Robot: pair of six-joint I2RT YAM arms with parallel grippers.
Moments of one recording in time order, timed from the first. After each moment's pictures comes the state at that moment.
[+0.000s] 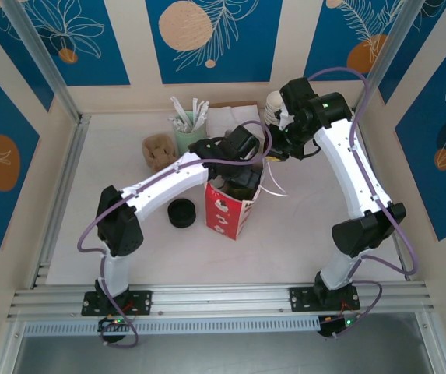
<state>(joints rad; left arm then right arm) -0.89 1.96 1.89 -0.91 -0.13 -0.34 0.37 1.71 2.06 -1.55 -0.29 0.55</state>
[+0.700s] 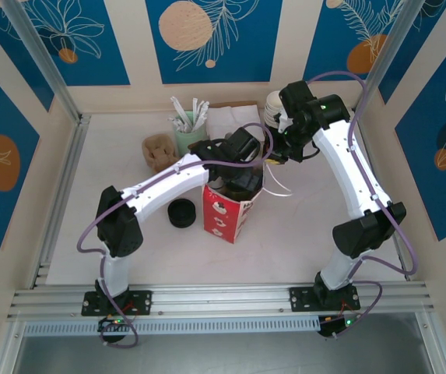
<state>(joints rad) -0.90 1.95 1.87 -0.91 -0.13 -0.32 0.37 1.70 2.01 -1.53 -0.31 0.56</state>
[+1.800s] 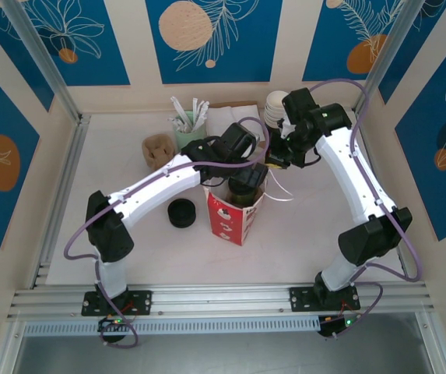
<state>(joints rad) -0.90 1.87 1.86 -0.85 -0.10 -0.32 0.35 1.63 1.85 -1.44 -0.30 0.57</state>
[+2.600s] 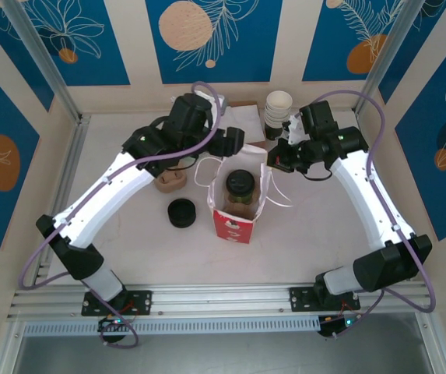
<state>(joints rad) -0.79 1.62 1.93 -0.86 -0.11 -0.37 0.29 1.40 1.54 -1.13 -0.49 0.47</state>
